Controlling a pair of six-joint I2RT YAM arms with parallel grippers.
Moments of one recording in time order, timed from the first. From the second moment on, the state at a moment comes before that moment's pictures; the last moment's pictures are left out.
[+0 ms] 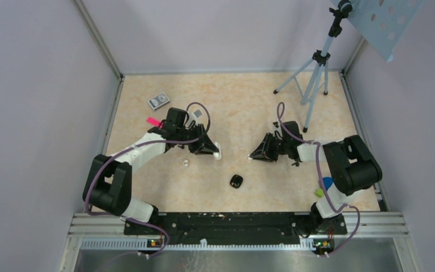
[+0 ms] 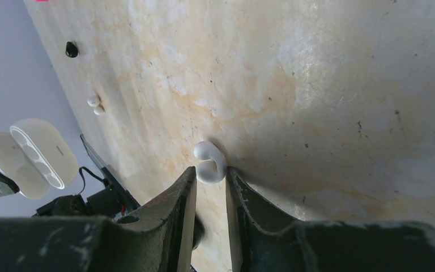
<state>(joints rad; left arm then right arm) -0.37 1.47 0.87 -0.26 0.72 -0.70 0.32 1.65 0.61 0.20 -0.58 0.80</state>
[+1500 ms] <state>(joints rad) -0.40 1.48 0.87 -0.26 0.73 -0.69 0.49 1.64 0.74 0.02 -0.34 0.64</state>
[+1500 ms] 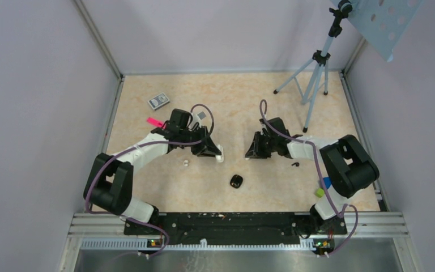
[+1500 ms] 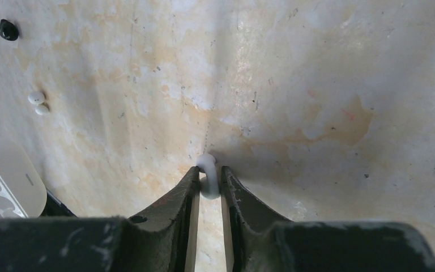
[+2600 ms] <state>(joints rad) -0.47 1.49 0.87 0.06 0.87 -0.74 0.65 1.08 0.74 -0.12 -0.09 0.72</state>
